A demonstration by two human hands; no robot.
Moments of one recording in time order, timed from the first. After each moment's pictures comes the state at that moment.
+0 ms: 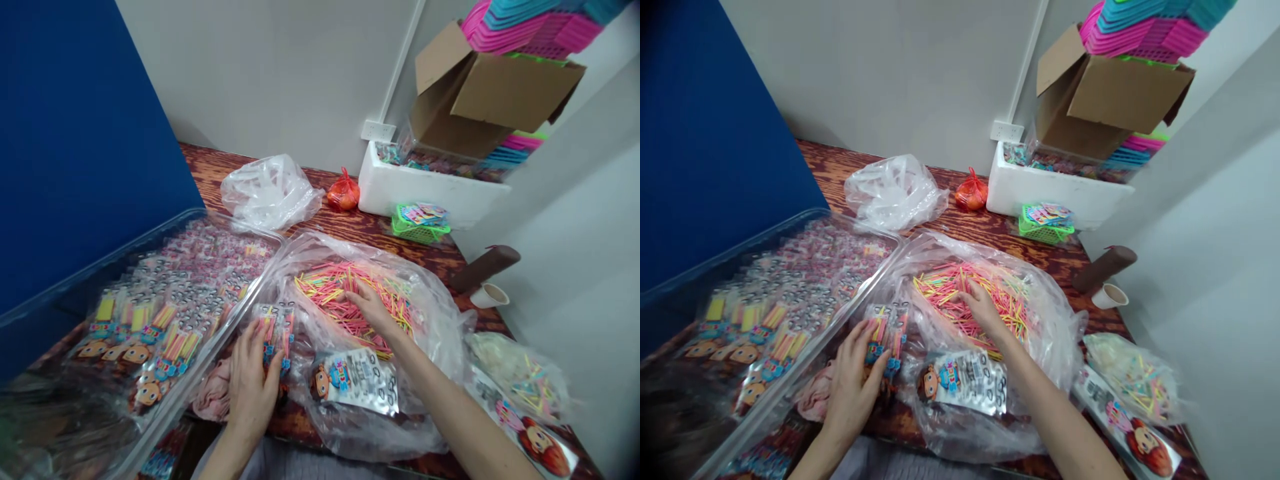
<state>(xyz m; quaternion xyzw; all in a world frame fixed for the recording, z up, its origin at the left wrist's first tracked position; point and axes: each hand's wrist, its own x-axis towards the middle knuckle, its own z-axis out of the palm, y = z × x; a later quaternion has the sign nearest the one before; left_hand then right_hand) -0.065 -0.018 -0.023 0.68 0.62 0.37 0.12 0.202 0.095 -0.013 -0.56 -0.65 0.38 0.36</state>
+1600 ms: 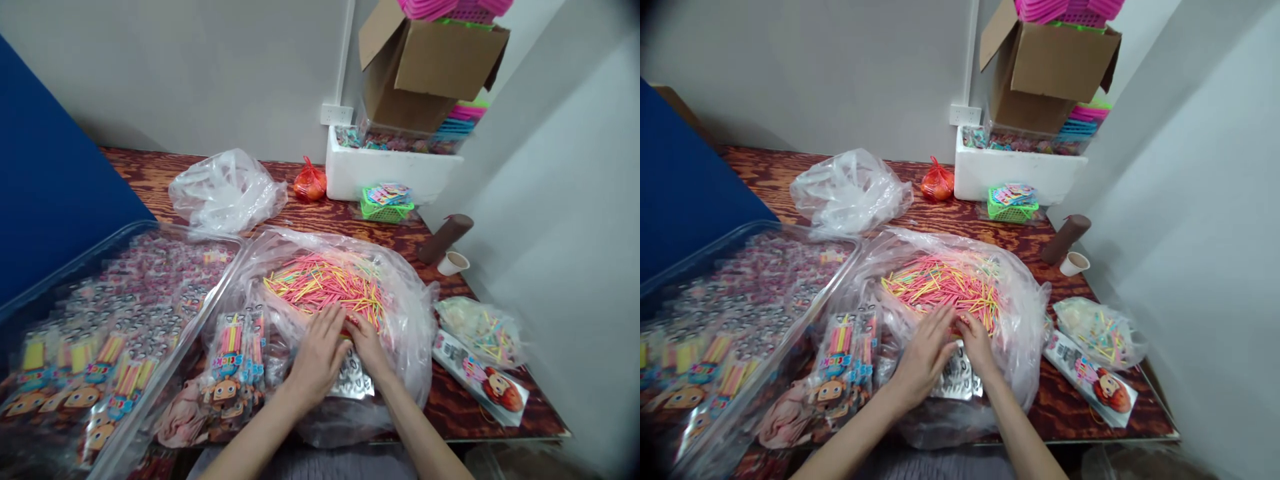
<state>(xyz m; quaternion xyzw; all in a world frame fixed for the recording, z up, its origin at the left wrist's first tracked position) 0.069 0.010 -0.020 0.88 0.33 0.27 0.20 0.223 -0.002 -0.063 -0.58 -0.44 0.42 0.55</state>
